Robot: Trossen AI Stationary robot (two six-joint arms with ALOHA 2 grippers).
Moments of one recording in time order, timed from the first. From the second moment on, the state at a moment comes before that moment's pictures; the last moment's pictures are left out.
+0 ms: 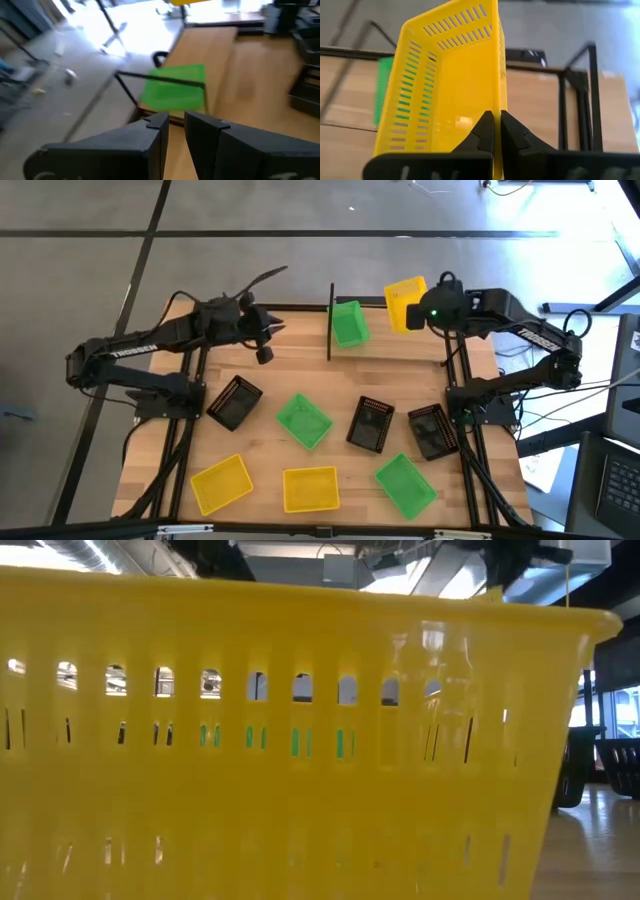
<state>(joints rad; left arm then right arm) 0.31 1.03 0.98 -0.29 -0.22 0.19 -0.32 1.22 1.52 -1.44 0.58 1.04</state>
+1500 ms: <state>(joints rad) 0.36 1.03 0.98 -0.34 -0.13 0.14 -0.63 1.14 0.69 -0.50 0.31 0.88</state>
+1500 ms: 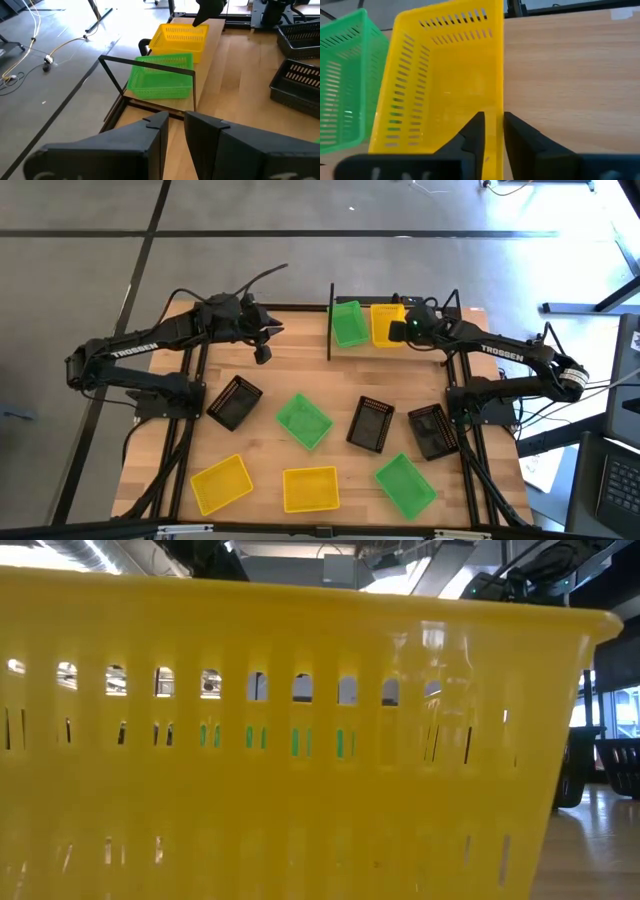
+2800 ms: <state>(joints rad) 0.36 1.03 0.98 -0.44 0.03 0.13 -0.08 1.05 0.83 -0.71 -0.05 0.20</state>
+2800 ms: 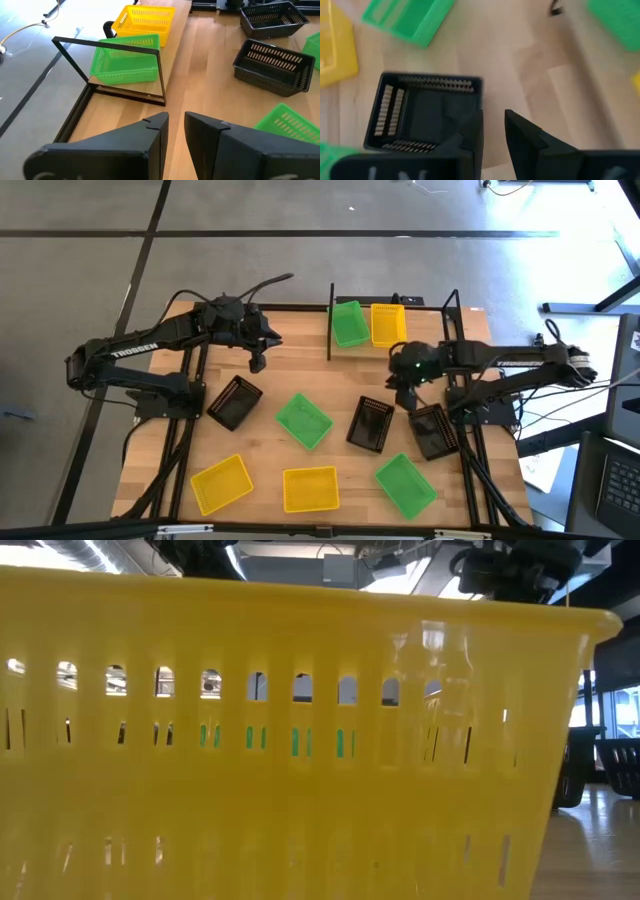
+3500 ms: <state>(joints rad) 0.36 1.03 0.98 -0.44 0.01 0.11 -0.04 1.37 0.83 -0.64 -0.13 0.28</state>
